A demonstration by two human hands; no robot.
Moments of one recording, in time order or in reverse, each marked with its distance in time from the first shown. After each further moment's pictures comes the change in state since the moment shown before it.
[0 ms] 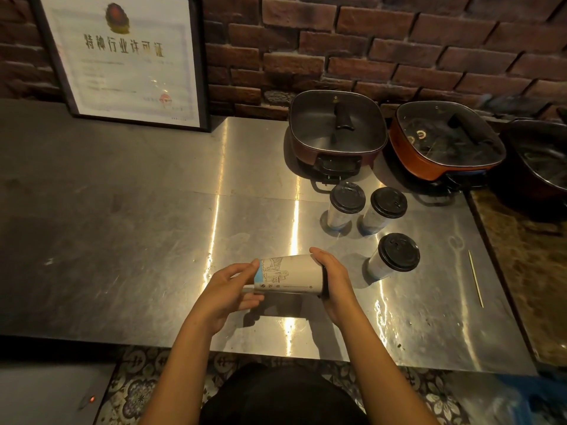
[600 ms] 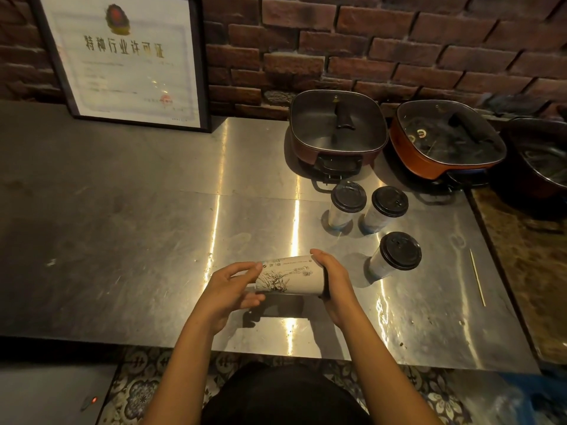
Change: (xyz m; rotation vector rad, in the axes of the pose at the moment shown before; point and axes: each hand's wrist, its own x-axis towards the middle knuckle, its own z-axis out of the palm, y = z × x) left_hand 0.003 -0.003 -0.005 -0.009 -0.001 0.039; right_hand 0.000 0.006 -0.002 0.013 -0.007 0.013
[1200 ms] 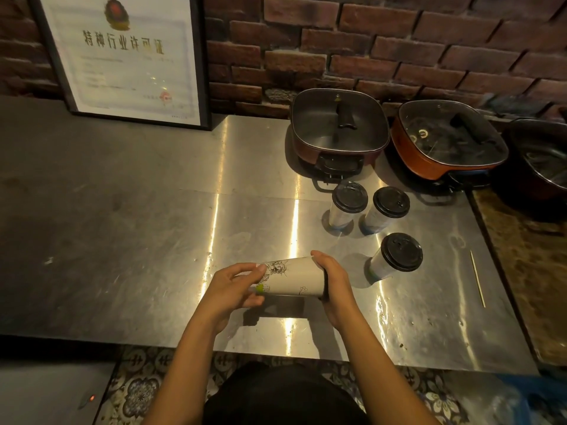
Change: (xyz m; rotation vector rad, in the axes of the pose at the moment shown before) left_hand 0.008 -0.007 -0.001 0.018 -0.005 0.018; right_hand 0.003 0.005 0.002 0.027 0.059 0.010
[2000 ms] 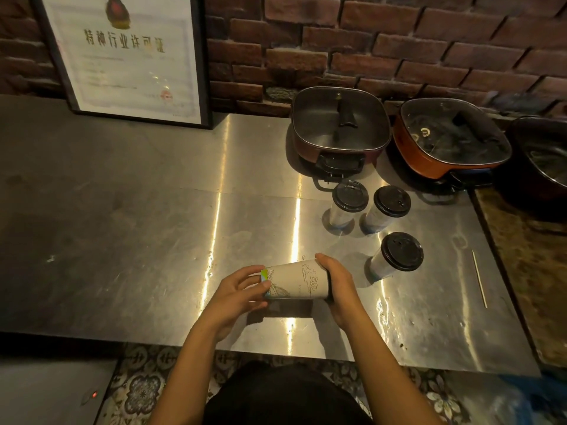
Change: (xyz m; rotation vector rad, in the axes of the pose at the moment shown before) left_hand -0.003 -0.018 0.005 -0.030 -0.085 -0.004; right_hand 0.003 0.002 -0.011 -0.105 -0.005 0.026
